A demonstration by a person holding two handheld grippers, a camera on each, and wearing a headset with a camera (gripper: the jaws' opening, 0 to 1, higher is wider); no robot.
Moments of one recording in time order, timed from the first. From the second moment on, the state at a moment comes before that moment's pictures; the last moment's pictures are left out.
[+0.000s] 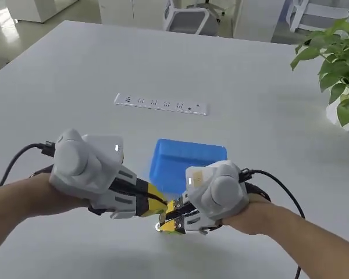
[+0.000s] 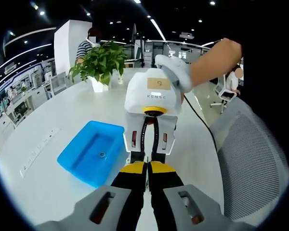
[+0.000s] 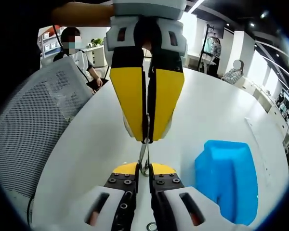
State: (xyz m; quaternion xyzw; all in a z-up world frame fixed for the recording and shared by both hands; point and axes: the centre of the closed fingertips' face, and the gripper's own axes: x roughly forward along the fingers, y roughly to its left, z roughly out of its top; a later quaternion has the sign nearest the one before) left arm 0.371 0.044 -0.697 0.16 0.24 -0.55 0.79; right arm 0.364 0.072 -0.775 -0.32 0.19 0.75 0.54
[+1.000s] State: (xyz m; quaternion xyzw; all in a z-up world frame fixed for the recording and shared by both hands) left arm 0.373 0.047 -0.700 0.16 0.24 -0.54 0.79; right arm 0.364 0.072 -0.775 -0.30 0.20 0.75 0.56
